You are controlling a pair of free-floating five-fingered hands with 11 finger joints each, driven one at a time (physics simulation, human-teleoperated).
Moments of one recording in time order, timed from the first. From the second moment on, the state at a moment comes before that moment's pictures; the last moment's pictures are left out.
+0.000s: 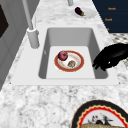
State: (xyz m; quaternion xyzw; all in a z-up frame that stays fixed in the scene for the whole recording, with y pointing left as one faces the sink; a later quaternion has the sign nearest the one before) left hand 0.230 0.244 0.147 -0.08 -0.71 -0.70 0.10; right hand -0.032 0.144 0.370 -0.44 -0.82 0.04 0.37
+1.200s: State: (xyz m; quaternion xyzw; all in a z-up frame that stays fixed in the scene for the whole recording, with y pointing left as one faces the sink) left hand 0.230 0.244 0.147 -0.08 -0.71 -0.70 0.10; right hand -0.009 0.093 0.289 -0.43 -0.81 0.15 0.36
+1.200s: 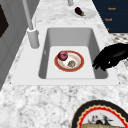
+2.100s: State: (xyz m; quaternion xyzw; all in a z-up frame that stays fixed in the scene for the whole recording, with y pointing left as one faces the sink) left hand 0.230 0.244 0.147 -0.08 -0.71 -0.70 0.10; right hand 0.001 -0.008 0.267 -0.41 -0.79 0.18 0.42
